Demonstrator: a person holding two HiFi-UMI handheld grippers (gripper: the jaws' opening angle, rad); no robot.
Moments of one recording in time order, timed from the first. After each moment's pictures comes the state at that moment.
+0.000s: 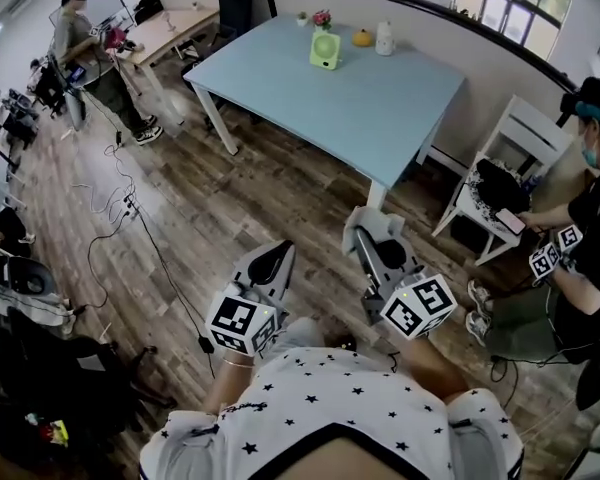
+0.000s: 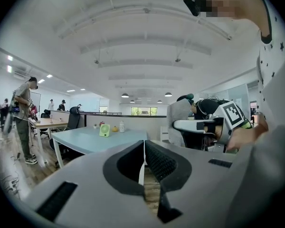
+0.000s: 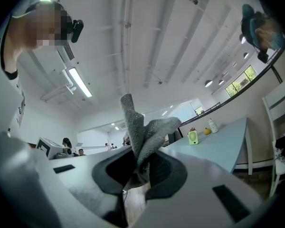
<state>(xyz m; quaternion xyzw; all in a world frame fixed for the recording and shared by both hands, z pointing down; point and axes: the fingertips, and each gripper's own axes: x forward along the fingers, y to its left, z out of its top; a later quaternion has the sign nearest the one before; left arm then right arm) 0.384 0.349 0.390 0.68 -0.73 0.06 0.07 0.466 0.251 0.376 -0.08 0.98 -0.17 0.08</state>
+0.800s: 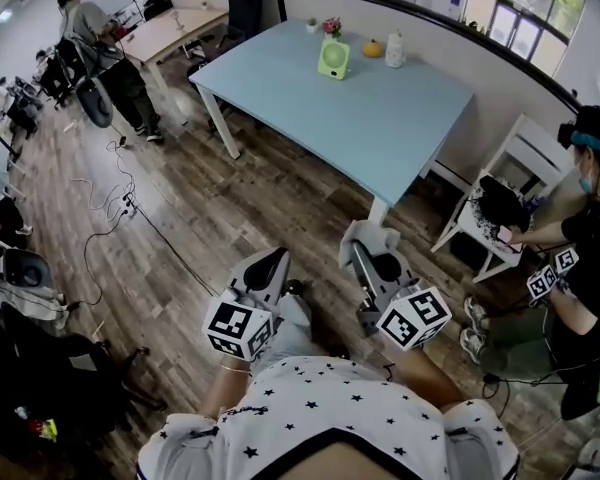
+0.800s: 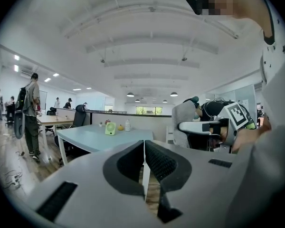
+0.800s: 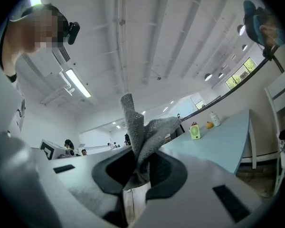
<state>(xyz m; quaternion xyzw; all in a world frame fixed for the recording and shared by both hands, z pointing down) 0.355 0.339 0.400 0.66 -0.75 0.05 0.09 0.444 0.241 0.391 -0.07 0.98 -0.20 0.07</state>
